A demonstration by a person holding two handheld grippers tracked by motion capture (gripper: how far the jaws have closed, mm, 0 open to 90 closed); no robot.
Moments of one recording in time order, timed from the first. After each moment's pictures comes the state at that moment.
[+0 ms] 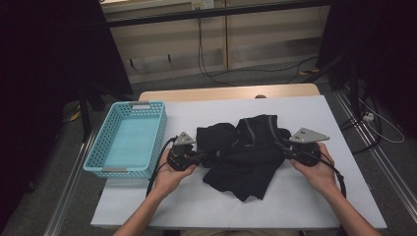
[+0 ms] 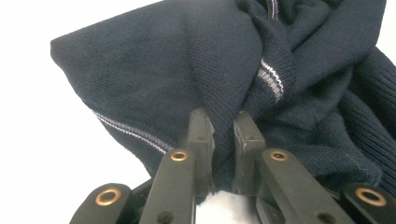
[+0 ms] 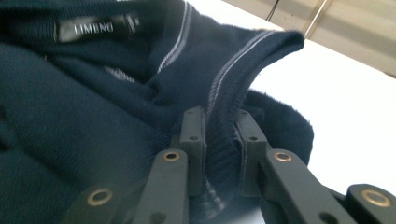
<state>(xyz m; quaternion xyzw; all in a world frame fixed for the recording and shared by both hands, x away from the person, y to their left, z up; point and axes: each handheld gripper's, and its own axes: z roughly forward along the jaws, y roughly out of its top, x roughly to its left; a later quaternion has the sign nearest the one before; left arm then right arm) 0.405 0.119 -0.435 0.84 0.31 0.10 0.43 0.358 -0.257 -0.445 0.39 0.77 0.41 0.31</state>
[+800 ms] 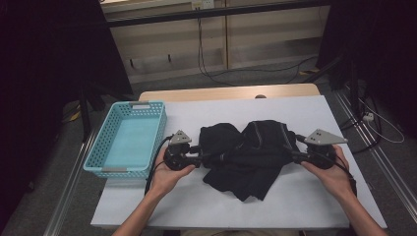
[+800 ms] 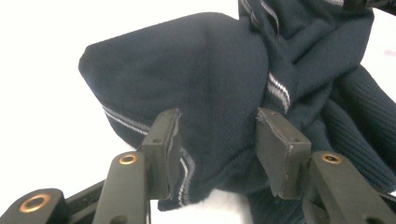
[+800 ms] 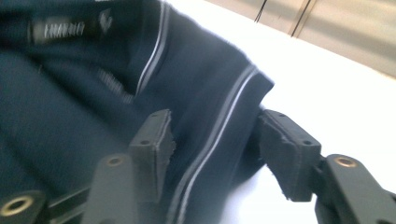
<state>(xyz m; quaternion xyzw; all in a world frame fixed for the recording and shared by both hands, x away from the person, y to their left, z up) 0.403 0.125 -0.420 0.84 0.29 0.10 0.45 0.347 -0.286 -0.439 0.40 0.75 0.42 0.33</state>
